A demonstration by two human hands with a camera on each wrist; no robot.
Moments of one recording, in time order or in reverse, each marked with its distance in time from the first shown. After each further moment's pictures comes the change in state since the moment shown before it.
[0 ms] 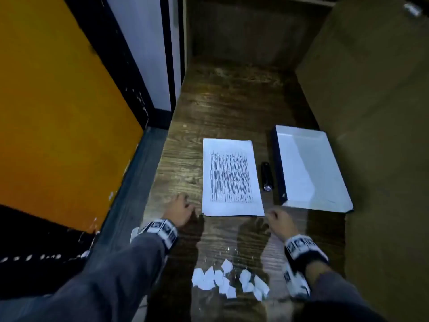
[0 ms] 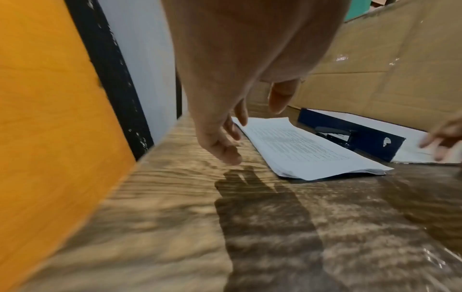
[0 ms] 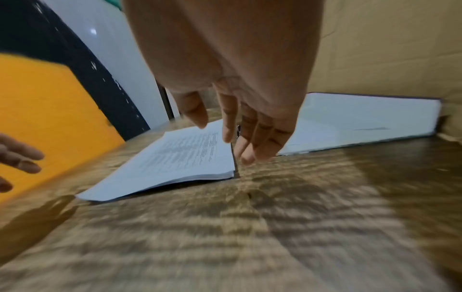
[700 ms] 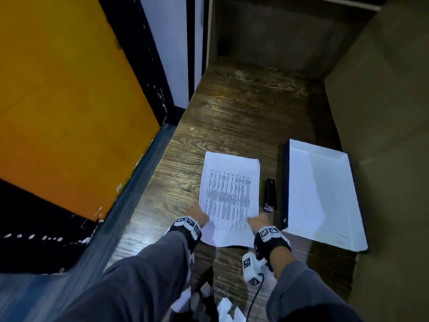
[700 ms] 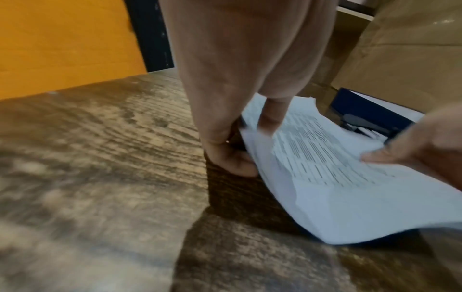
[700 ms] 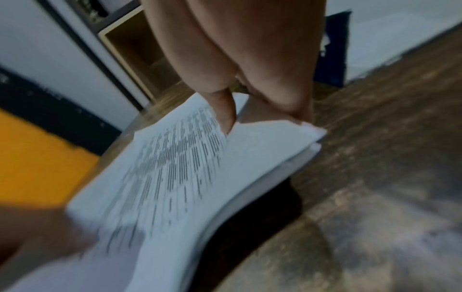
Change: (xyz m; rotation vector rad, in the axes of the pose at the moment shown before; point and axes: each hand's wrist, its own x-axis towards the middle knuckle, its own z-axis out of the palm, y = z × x) left_hand 0.059 0.058 0.066 -0.087 -0.084 -0.373; right_hand 0.103 -0.037 0.026 0.243 -0.228 0.241
